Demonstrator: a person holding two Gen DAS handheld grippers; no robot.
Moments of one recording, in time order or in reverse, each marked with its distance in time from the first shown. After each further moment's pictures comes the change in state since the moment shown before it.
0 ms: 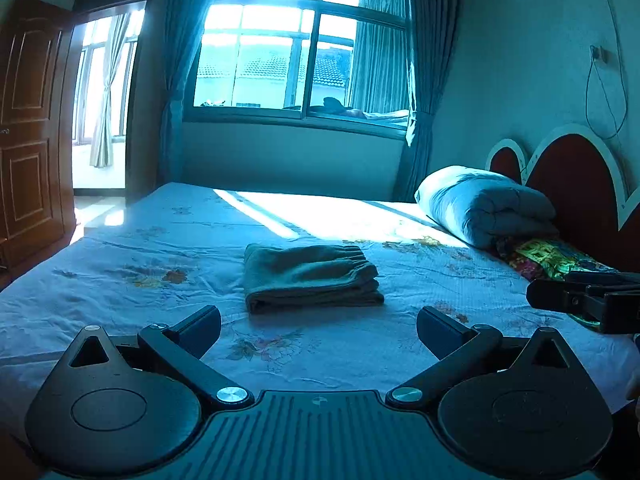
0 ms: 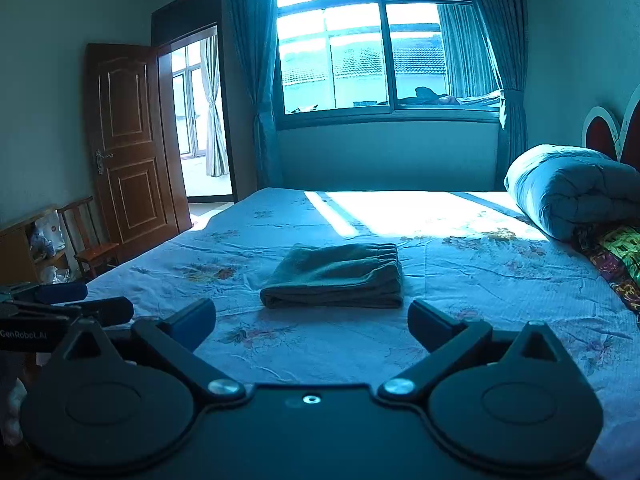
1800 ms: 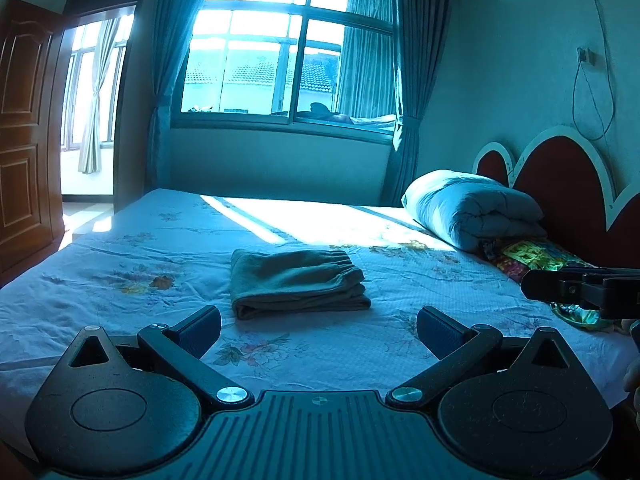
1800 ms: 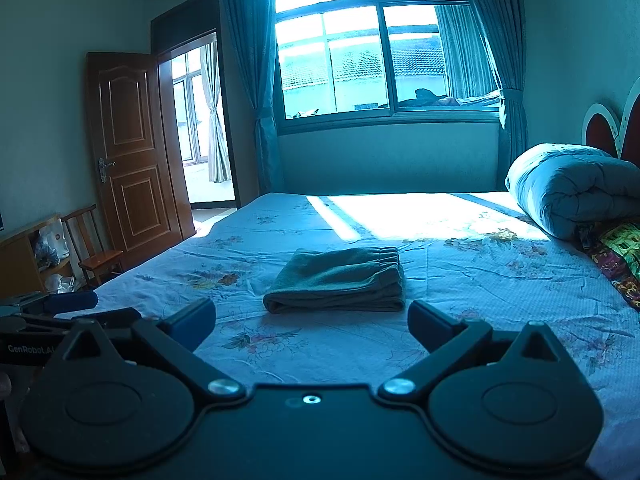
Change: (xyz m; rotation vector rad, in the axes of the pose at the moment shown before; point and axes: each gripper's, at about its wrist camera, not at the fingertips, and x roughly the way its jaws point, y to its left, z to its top) left arm -0.002 -0.004 -0.003 0.018 -0.016 -0.033; right arm -0.010 -0.003 0.004 0.028 -0.015 0.010
